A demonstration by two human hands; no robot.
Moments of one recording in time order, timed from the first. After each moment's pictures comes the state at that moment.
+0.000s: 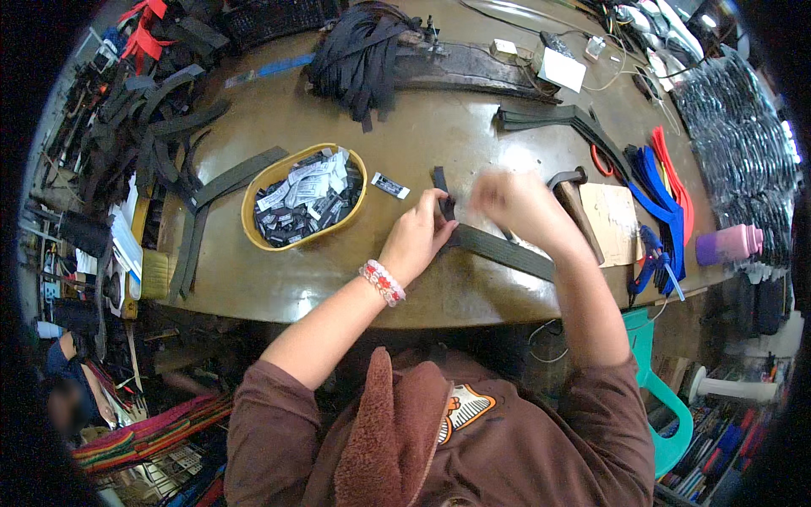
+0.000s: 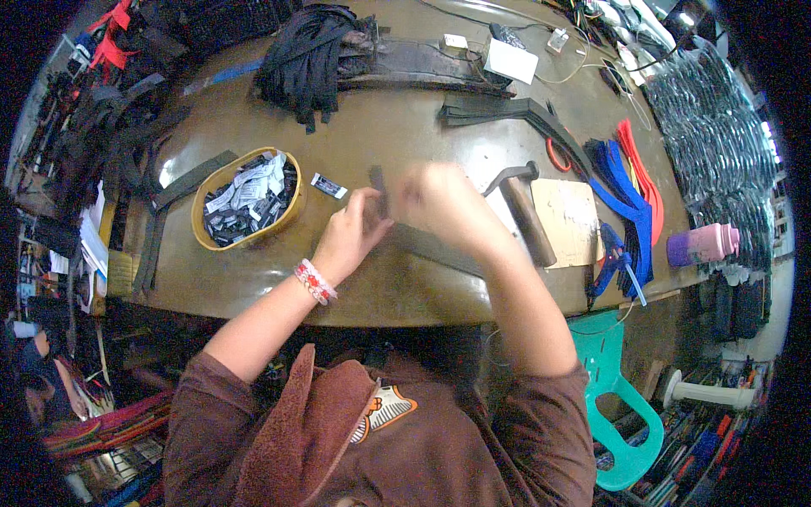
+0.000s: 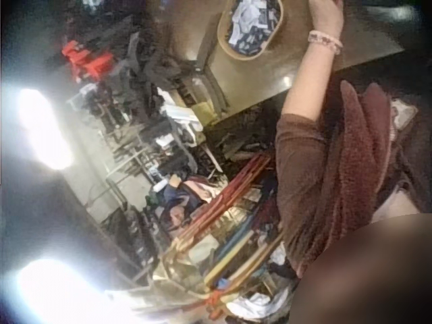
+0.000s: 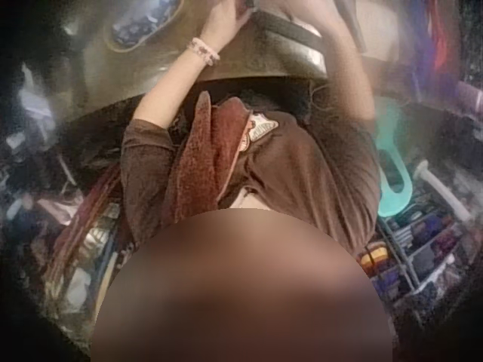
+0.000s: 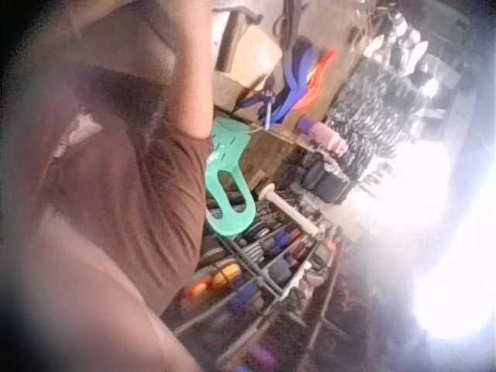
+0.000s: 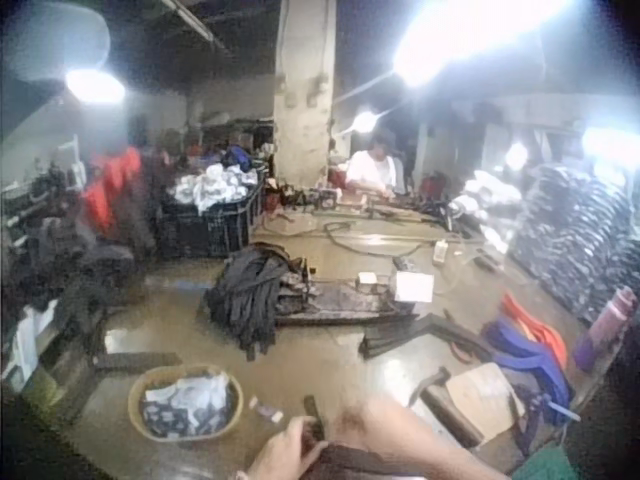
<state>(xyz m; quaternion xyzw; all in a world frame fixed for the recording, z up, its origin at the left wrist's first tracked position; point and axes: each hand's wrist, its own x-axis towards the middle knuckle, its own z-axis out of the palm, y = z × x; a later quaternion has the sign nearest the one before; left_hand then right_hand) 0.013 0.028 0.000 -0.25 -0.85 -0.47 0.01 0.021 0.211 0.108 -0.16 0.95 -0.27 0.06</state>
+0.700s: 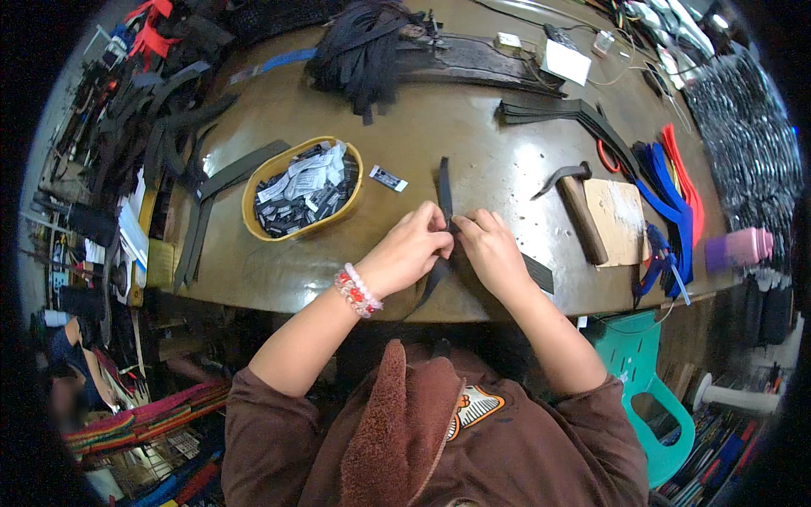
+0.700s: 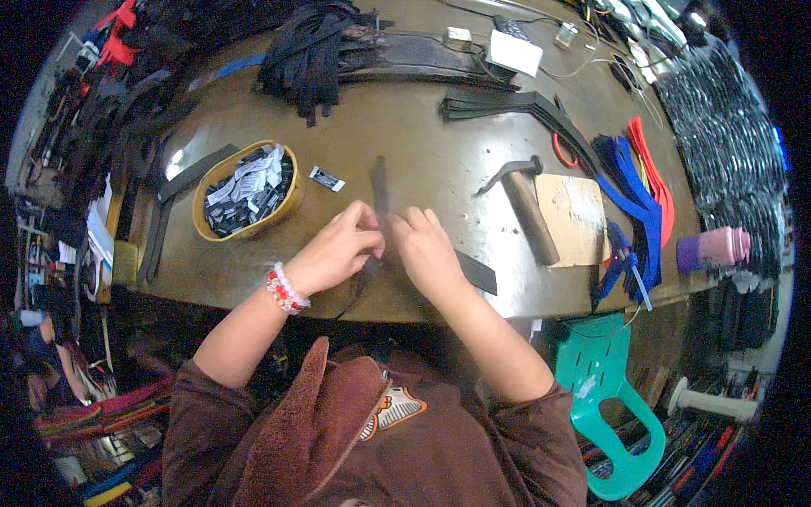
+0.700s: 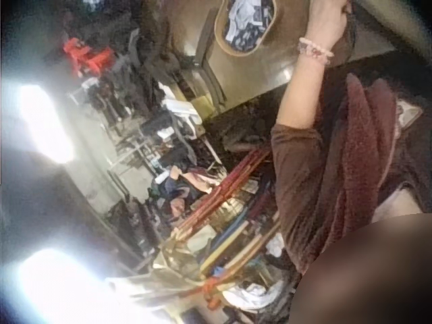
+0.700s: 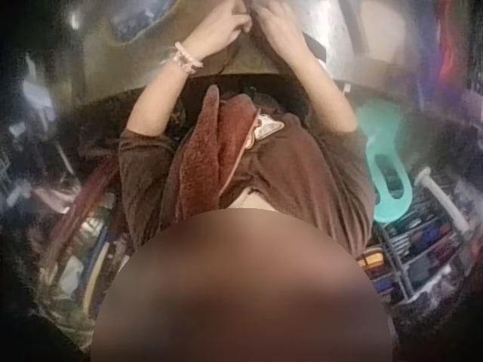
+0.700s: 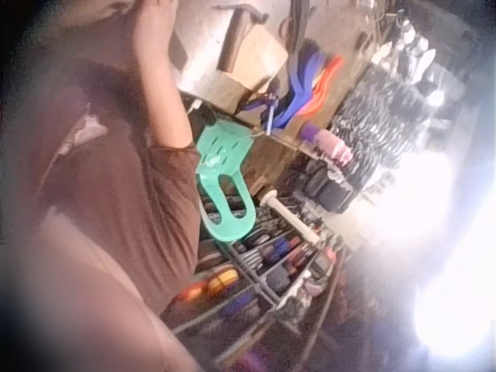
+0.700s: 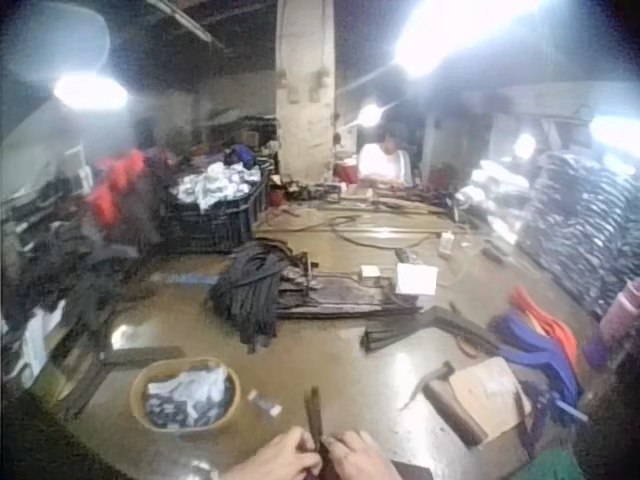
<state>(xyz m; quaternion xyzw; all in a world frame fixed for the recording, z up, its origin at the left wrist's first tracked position) 0.025 0.008 0.021 -0.42 -0.83 -0.36 -0.05 0.071 0.189 0.007 -0.15 0.95 -0.25 -0.14</state>
